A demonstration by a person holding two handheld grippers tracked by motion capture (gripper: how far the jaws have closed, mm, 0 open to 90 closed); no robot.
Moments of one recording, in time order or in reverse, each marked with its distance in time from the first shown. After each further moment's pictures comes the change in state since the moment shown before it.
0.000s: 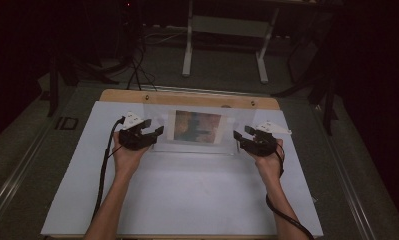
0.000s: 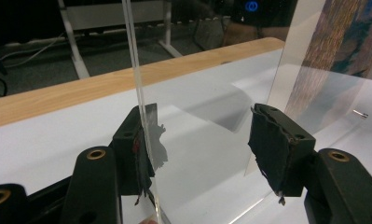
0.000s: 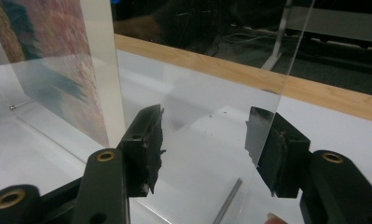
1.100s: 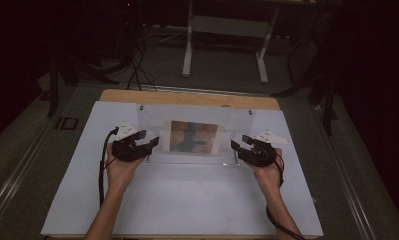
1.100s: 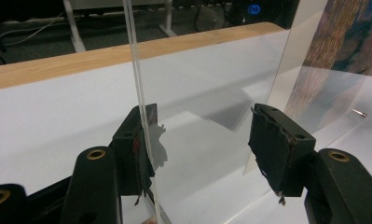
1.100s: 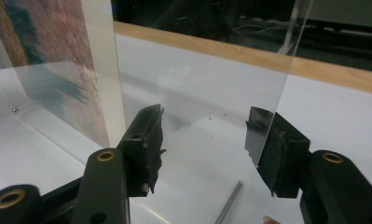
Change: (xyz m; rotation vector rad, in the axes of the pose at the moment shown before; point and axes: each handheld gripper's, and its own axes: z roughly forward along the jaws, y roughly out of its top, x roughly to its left) left arm -0.012 -0.015 -0.030 0.050 0.007 -0.025; right arm 0.023 -0.014 -0.019 0.026 0.029 0.021
